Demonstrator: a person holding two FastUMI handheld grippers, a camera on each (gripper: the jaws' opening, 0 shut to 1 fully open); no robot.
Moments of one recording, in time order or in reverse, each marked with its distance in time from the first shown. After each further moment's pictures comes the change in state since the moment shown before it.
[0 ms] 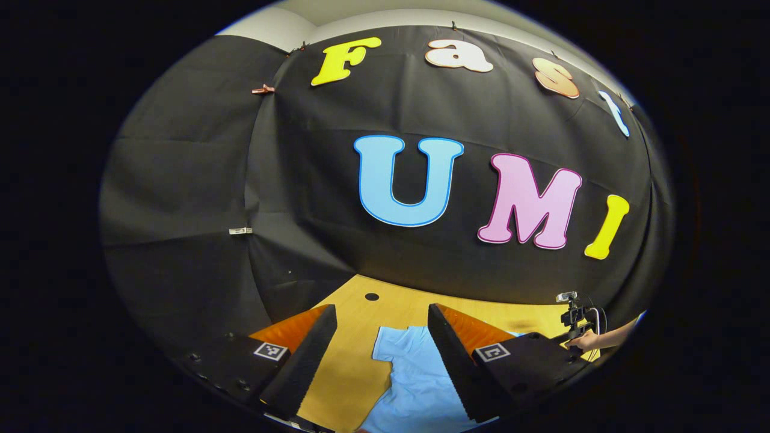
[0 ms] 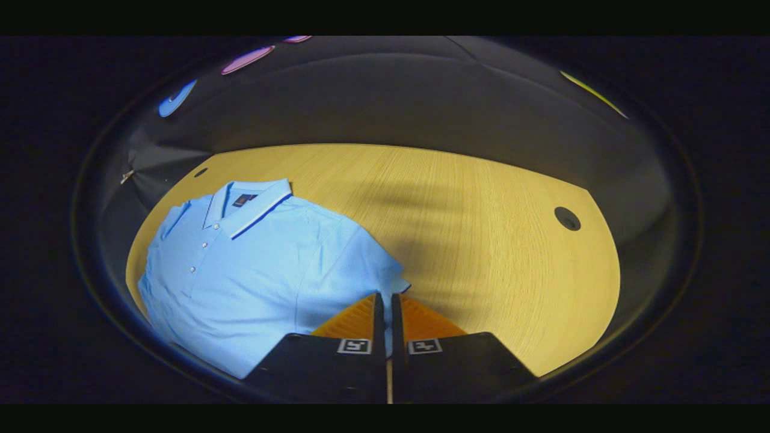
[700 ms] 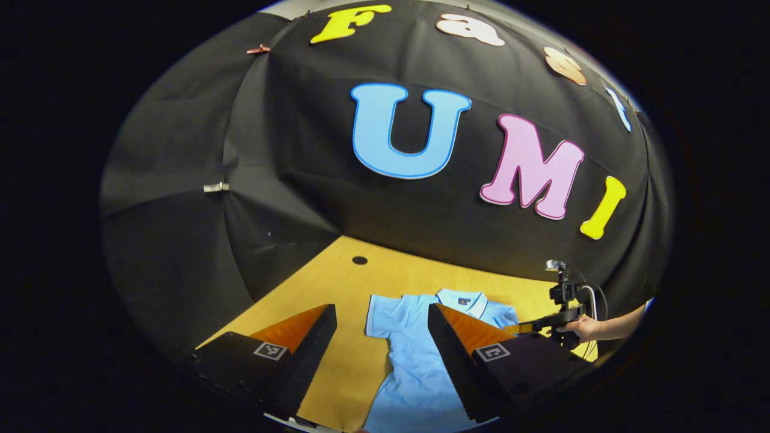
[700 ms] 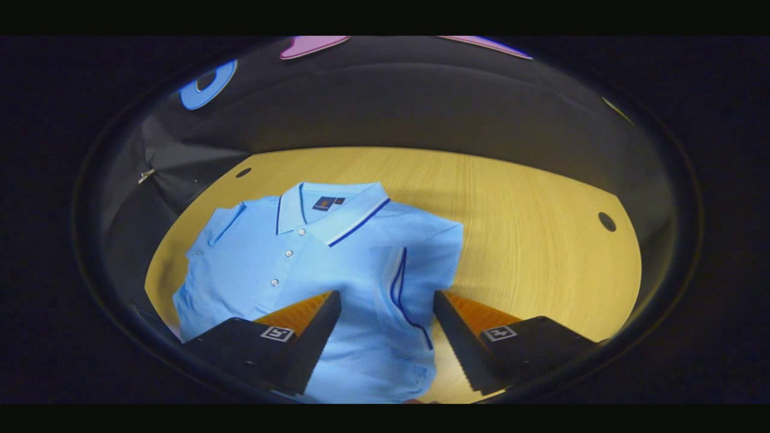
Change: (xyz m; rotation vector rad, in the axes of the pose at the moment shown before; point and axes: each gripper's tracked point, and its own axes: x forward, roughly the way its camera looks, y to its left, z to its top) left arm 0.063 0.017 -0.094 -0.050 0.203 -0.112; right arm -0.033 0.112 0.020 0.007 -0.089 0.068
